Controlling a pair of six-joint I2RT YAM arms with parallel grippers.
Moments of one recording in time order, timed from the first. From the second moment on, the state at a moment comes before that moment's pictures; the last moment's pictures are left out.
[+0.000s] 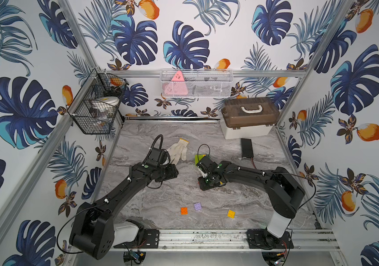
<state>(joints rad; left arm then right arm) -0.31 1.27 0.84 -0.59 0.20 -0.58 0.87 1.81 1.18 -0.64 0.01 0.49</state>
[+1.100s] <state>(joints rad) -0.24 1.27 0.82 -0.64 0.18 -0.44 1.14 1.69 1.12 -0.71 0.04 0.67</state>
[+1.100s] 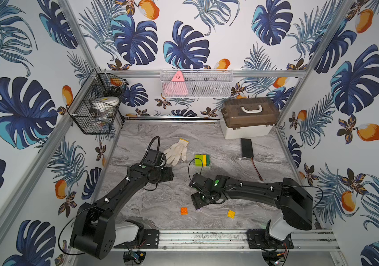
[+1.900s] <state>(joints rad) -0.24 1.26 0.82 -0.64 0.18 -0.44 1.17 1.81 1.12 -0.70 0.04 0.78</state>
